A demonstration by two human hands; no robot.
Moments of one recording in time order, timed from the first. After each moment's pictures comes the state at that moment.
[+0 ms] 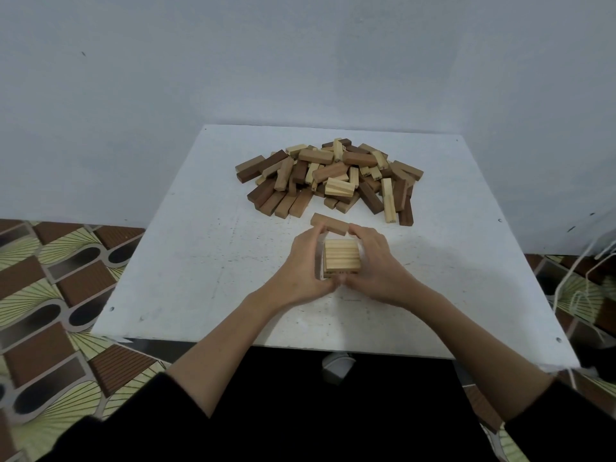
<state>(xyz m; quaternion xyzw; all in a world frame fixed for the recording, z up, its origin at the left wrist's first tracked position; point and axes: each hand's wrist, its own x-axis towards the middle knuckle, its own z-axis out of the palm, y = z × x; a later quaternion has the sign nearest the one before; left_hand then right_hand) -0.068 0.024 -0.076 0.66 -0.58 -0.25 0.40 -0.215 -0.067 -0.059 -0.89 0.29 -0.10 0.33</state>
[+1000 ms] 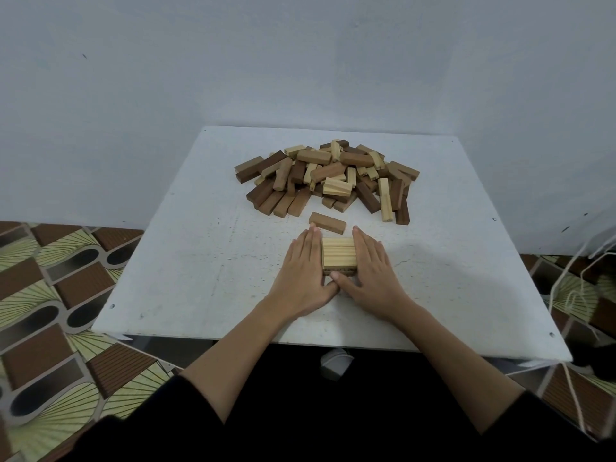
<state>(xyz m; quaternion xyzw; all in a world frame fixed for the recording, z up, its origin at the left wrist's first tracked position) -0.080 0.030 -0.098 0.76 -0.61 -0.12 0.18 -0.216 -0.052 -0.091 -0.91 0.34 -0.10 0.21</state>
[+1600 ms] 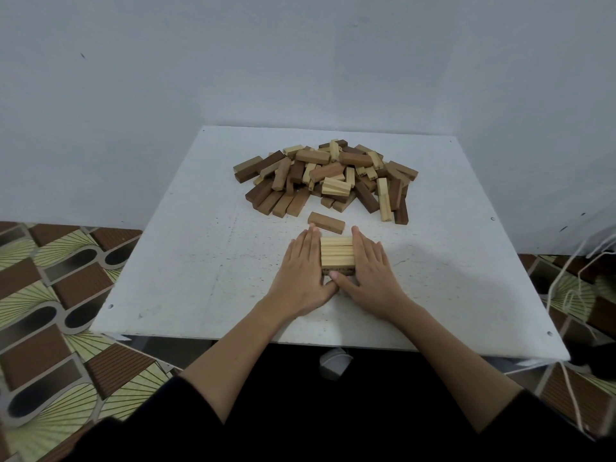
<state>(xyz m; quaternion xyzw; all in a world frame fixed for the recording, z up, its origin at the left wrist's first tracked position) -0.080 0.029 -0.098 0.76 -0.61 -0.12 0.19 -0.215 -0.053 -0.094 -0.91 0.35 -0.07 0.20</state>
